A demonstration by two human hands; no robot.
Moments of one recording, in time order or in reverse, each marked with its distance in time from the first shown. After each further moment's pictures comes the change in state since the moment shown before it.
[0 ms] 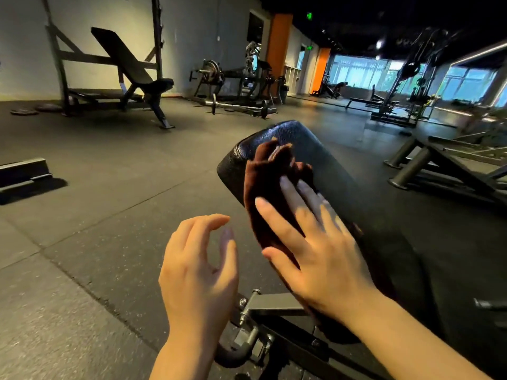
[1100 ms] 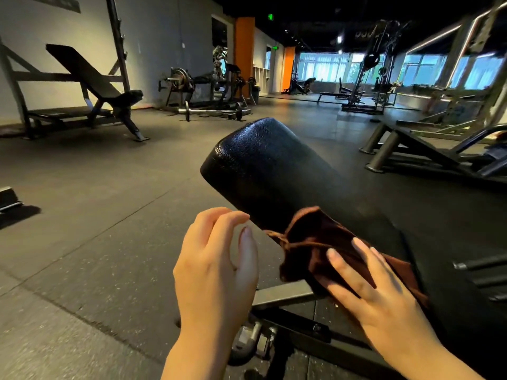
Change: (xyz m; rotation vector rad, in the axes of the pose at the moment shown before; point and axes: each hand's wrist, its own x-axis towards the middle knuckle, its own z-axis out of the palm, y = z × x) left_hand 0.004 0.021 -0.002 -0.013 -0.122 0.190; right_hand -0.135 0.032 0.001 -0.370 -0.090 -0.019
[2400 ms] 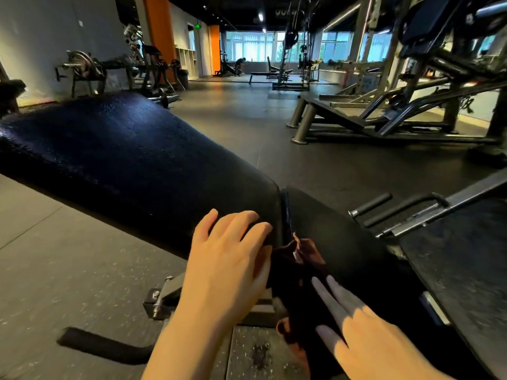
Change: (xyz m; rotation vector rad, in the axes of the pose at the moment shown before) left_hand -0.059 0.112 0.104 0.187 -0.684 0.444; right_hand -0.136 0.031 -0.077 0.560 -0.870 0.808
